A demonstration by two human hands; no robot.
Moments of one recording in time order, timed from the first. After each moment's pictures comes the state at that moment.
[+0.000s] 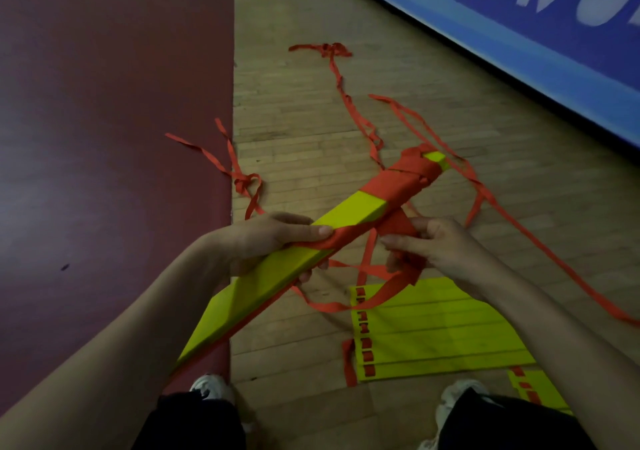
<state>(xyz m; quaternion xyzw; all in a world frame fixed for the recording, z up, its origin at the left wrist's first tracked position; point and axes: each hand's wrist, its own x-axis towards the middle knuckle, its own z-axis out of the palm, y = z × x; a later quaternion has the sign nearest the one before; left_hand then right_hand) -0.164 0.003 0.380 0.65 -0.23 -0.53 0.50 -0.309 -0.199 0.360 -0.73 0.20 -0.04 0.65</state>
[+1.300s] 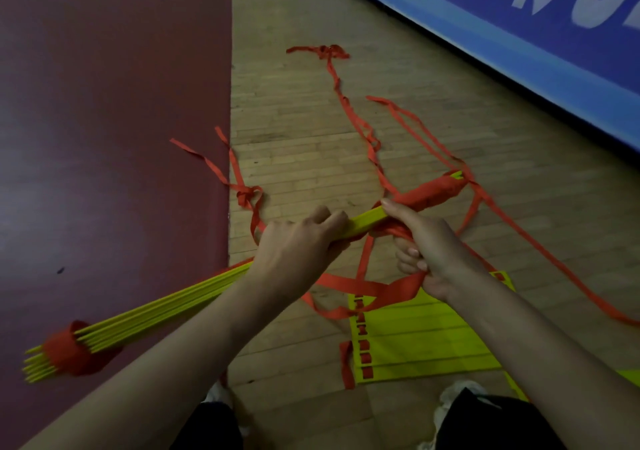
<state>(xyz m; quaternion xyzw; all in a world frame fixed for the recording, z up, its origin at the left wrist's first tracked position) -0.202 -0.019 0.361 0.83 -0.51 0.16 0.14 -0.296 -0.171 0.375 -0.60 0.34 -0.10 0.72</state>
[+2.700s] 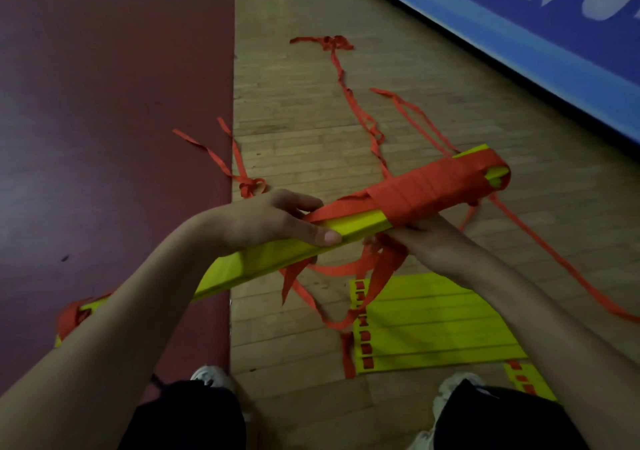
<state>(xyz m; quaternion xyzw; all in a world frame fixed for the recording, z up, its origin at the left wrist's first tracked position) -0.168 0.011 0.413 0.79 -0.33 -0.40 0.34 -0.301 -0.183 0.364 -0.78 0.12 -0.05 0.61</state>
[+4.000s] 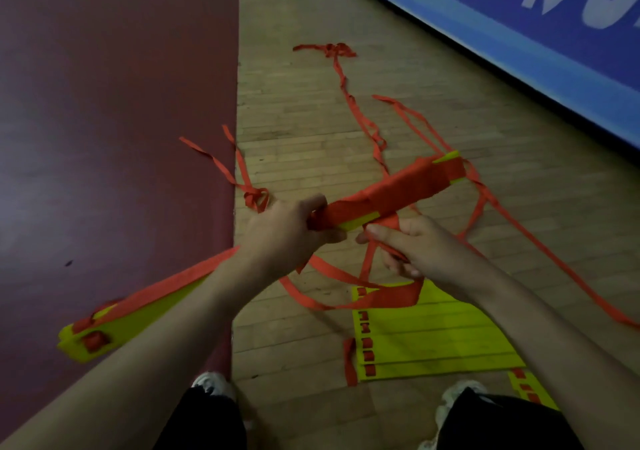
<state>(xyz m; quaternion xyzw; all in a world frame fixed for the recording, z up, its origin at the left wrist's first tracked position) -0.188 -0.010 0.384 0.91 -0.35 -0.05 0.22 -0.301 -0.170 0.375 -0.77 0.18 0.00 0.61</state>
